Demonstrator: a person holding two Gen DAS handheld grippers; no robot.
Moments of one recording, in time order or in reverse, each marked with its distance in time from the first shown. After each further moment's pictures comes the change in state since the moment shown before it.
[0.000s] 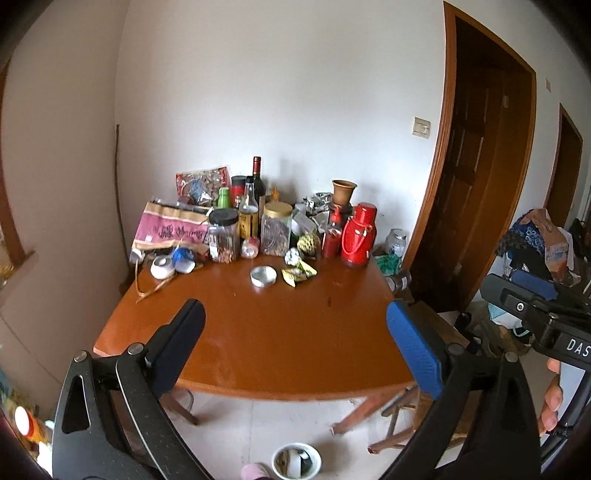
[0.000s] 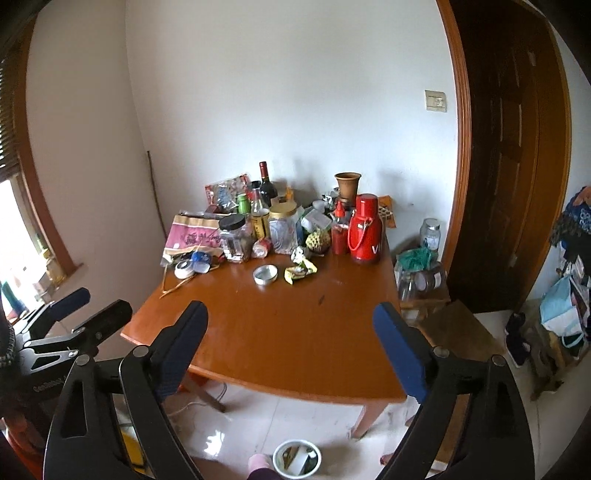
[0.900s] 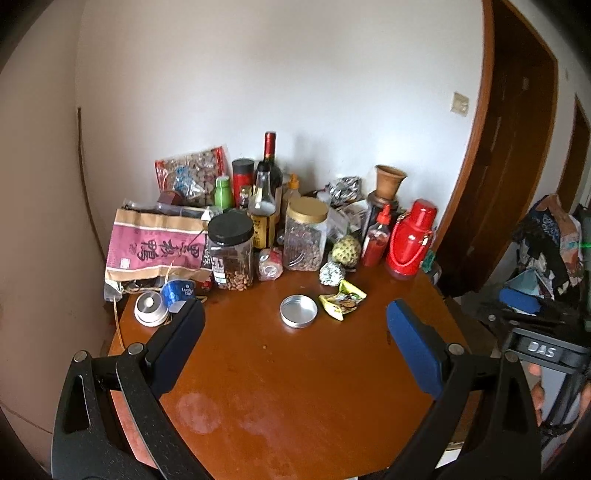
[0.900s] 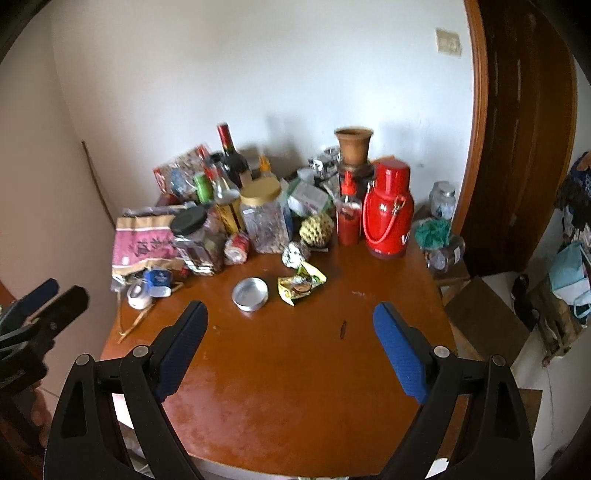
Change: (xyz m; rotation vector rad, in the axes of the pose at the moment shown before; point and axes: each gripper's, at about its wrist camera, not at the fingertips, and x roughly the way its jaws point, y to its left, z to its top) left arm 0.207 0.107 0.086 0.032 0.136 -0.038; right arm 0.208 0.016 0.063 0.140 0.212 -0.104
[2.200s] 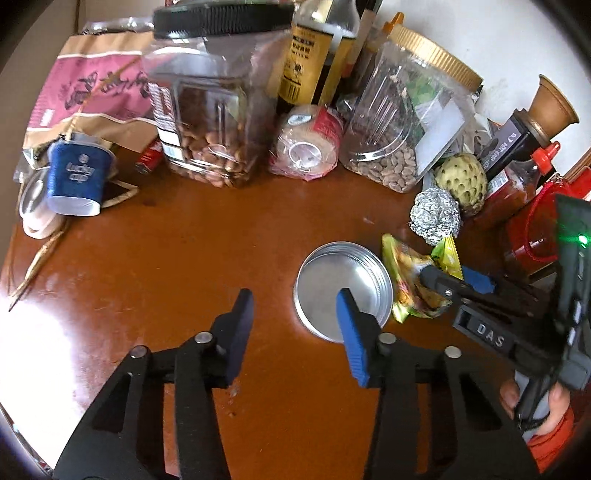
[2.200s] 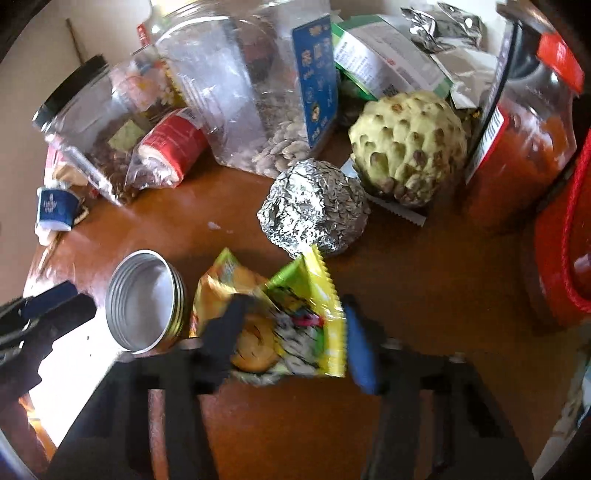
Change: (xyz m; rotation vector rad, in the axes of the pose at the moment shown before) left arm 0.302 0.036 -0.054 -0.308 0.444 0.115; right arm 0.297 -0.011 0.016 -0.302 0.411 0.187
